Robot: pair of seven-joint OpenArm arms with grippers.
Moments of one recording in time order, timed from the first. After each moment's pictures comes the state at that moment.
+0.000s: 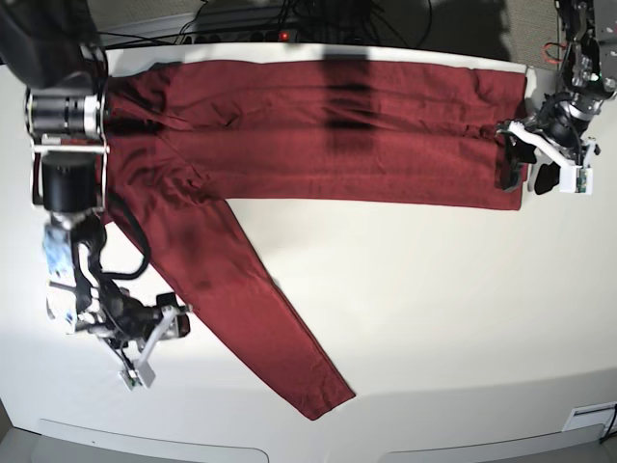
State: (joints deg) left arm 21.0 -17.7 -14.7 90.9 -25.0 -23.1 17.6; right arm 35.0 19.5 -1.0 50.1 16.4 32.1 -43.4
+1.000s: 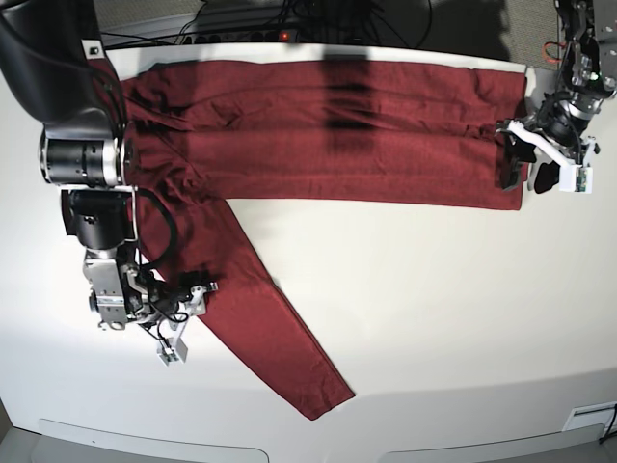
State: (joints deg) left arm 21.1 -17.6 -14.7 90.9 -25.0 -23.1 17.6; right arm 42.8 13.7 -1.4 22.9 -2.9 29.7 -32.3
